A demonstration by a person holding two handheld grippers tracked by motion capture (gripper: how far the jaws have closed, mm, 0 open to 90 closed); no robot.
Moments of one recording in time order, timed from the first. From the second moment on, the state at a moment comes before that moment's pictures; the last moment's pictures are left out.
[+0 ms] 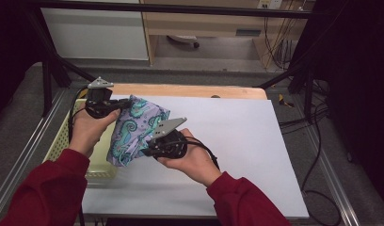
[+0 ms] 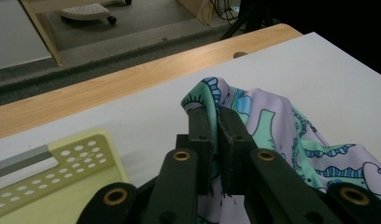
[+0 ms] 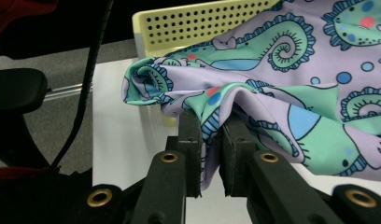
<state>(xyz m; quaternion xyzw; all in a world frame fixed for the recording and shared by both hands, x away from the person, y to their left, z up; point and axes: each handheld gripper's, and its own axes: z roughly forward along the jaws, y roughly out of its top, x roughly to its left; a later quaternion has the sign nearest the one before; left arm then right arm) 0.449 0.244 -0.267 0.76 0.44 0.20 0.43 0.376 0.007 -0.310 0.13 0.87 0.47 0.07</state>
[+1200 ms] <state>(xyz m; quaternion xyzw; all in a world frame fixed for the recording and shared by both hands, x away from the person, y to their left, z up) 0.440 0.331 -0.257 0.73 0.47 0.23 0.43 0.386 0.088 -0.300 0.09 0.86 0.49 0.07</state>
